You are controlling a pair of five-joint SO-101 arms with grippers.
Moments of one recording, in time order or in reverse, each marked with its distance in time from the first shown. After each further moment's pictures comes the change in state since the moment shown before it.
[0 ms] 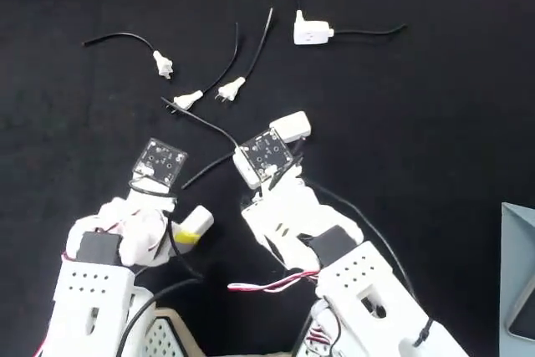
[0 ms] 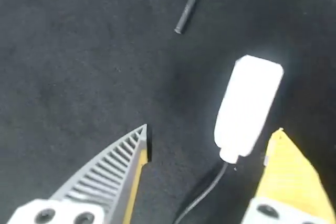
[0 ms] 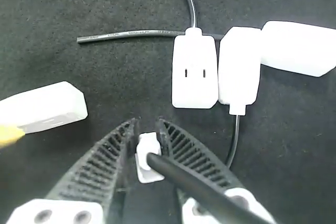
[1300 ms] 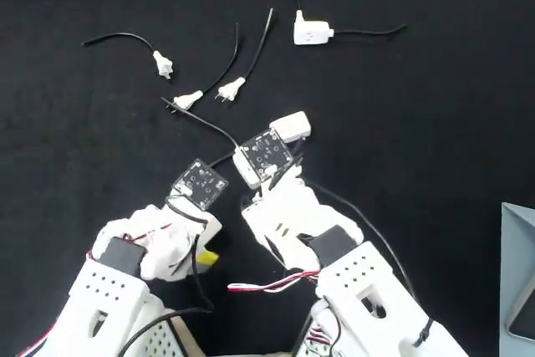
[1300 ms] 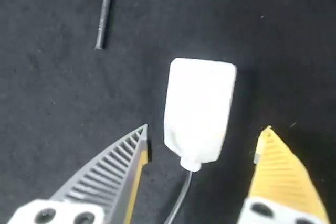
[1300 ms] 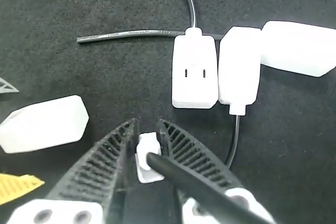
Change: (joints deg) left arm 14.5 -0.2 5.3 -3.5 -0.4; right arm 0.0 0.0 0.0 0.0 0.0
